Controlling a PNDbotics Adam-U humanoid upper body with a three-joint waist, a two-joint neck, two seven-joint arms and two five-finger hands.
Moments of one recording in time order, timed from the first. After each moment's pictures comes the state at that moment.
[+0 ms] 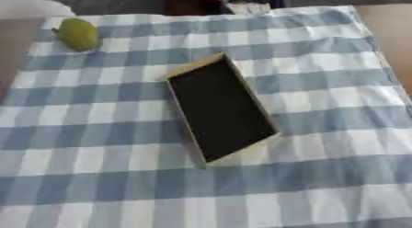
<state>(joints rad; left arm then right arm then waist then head) -1.04 0.69 -0.04 -1.20 -0.27 0.22 0.50 -0.26 -0.49 -0.45 -1.98 -0.57 -0.37 0.37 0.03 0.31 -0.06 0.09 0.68</state>
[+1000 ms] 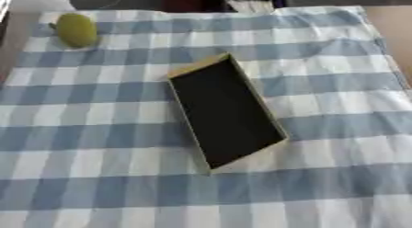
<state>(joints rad) -1.28 0.62 -0.07 -0.95 -0.66 0.25 0.24 -0.26 -0.49 -0.46 -1.98 -0.57 -0.41 0.38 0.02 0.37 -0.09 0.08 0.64</state>
